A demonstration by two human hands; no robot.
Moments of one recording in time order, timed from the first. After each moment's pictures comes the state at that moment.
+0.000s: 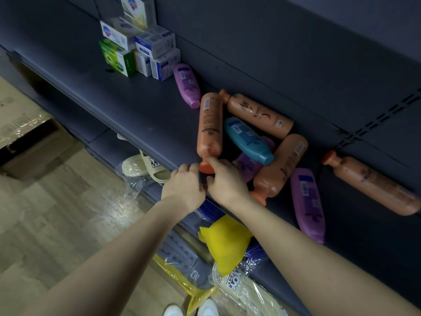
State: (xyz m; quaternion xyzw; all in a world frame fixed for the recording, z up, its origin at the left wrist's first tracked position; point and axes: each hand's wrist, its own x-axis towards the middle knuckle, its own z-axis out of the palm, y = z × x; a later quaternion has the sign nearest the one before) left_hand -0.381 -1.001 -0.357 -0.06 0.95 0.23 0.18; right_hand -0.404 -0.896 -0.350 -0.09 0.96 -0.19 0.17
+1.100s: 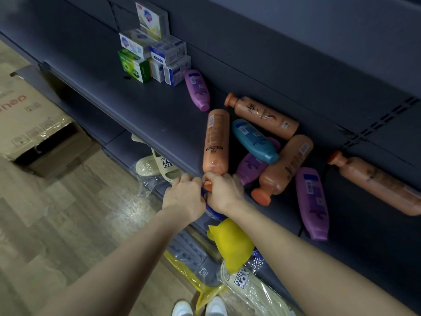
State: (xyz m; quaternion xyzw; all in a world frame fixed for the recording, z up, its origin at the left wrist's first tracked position) left_hand -0.351 -1.009 -0.344 -0.08 0.96 0.18 0.22; right_hand -0.380 -0.910 -0.344 -0.09 0.96 -0.15 0.24
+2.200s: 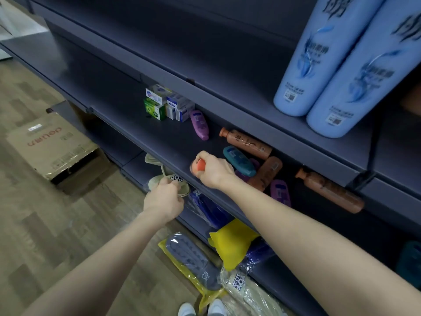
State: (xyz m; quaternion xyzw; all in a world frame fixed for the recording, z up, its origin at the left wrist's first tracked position) left_hand -0.283 -1.052 -0.219 -0.13 0.97 0.16 0.15; right_hand -0.352 -0.929 -0.175 -0.11 0.95 -0.21 0.21
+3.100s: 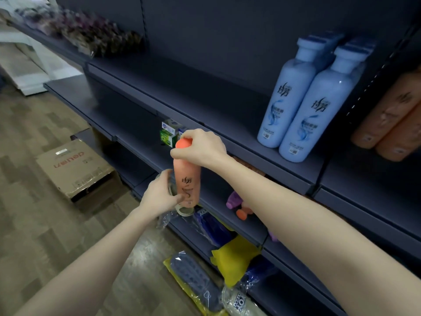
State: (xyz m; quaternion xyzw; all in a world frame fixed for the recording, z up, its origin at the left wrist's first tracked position) left_hand -0.243 -1.083 -0.124 -0.14 0.93 0.35 0.03; right_hand -0.307 -0.965 -0.016 -0.21 0.94 -0.27 0.04
